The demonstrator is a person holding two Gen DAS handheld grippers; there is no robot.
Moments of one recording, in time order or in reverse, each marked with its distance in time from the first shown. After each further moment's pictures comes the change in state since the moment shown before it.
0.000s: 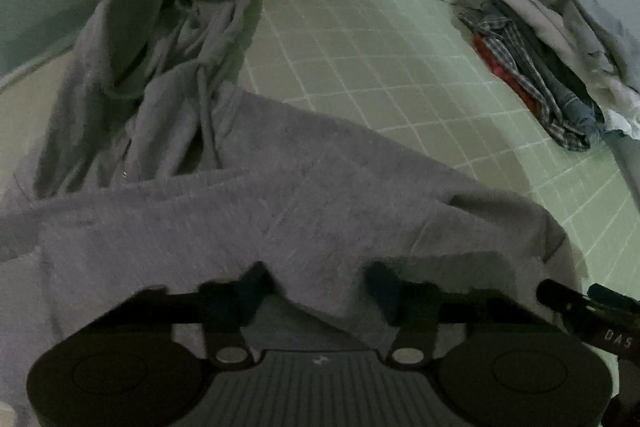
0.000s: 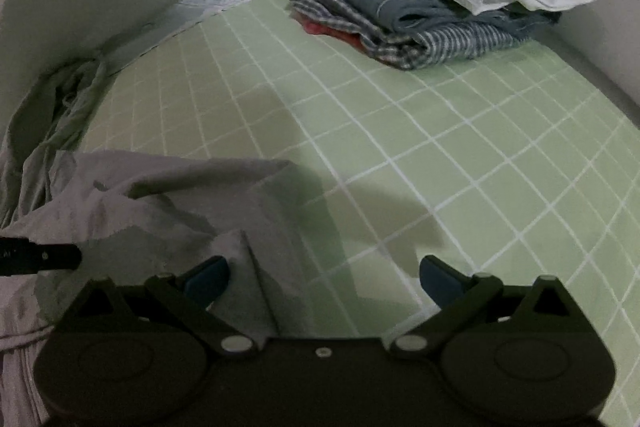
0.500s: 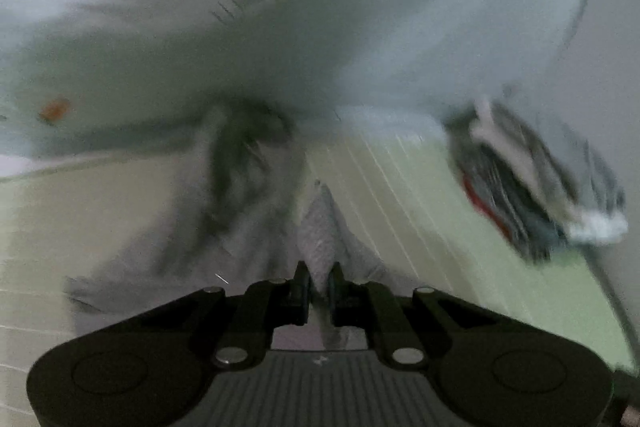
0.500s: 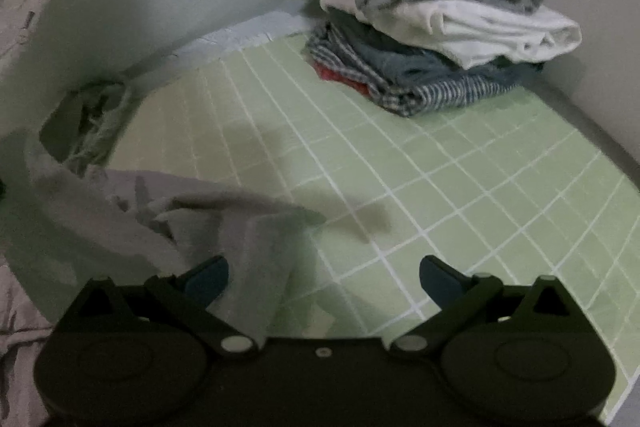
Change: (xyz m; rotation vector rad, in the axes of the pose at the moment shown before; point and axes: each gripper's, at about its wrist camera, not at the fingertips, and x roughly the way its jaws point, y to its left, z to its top) left arm -0.140 0.034 -0.006 -0.099 -0.385 0.038; right arm -0.051 0.017 -0.009 -0.054 -0.117 -0.005
